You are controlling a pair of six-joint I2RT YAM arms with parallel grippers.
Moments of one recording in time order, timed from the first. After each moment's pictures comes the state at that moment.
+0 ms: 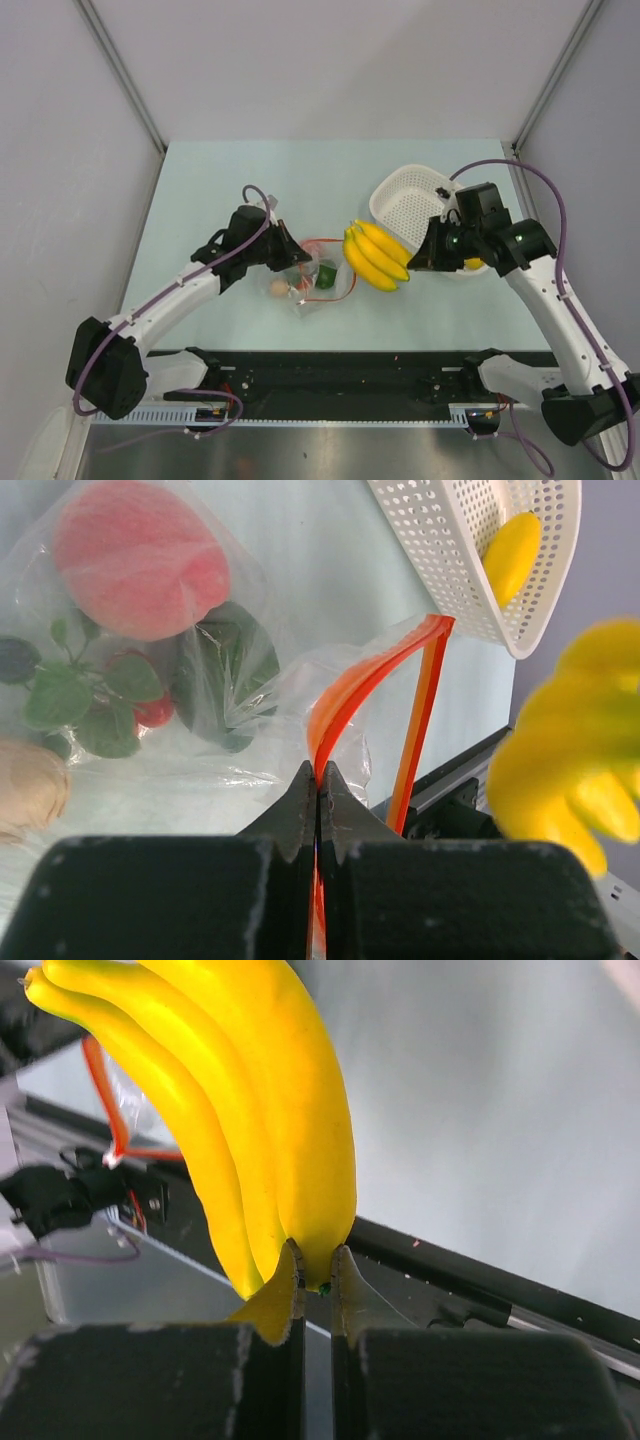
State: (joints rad) left arm -0.52 1.20 0.81 -0.28 0.27 -0.85; right arm 0.41 1.07 1.26 -1.10 -0.31 0.45
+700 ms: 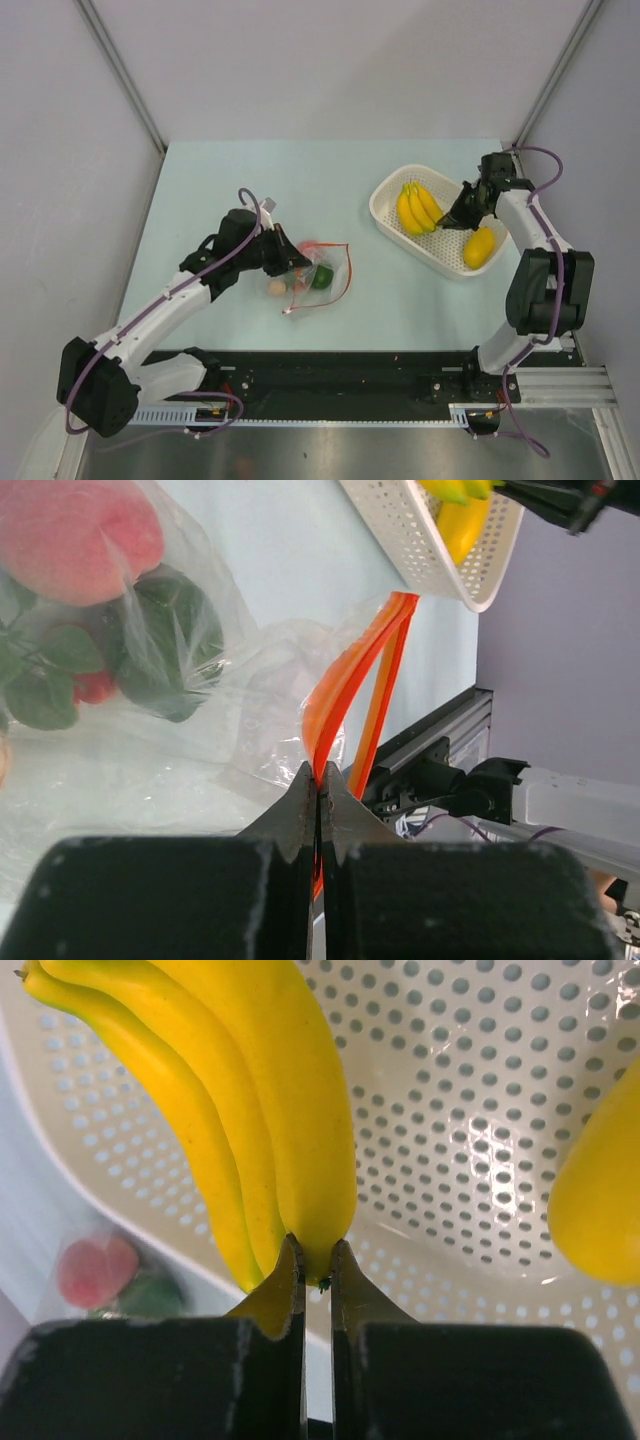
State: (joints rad) left arm -0.52 1.10 0.80 -0.32 0.36 -0.85; right arm -0.06 1.63 1.31 -0.73 -0.27 0.50
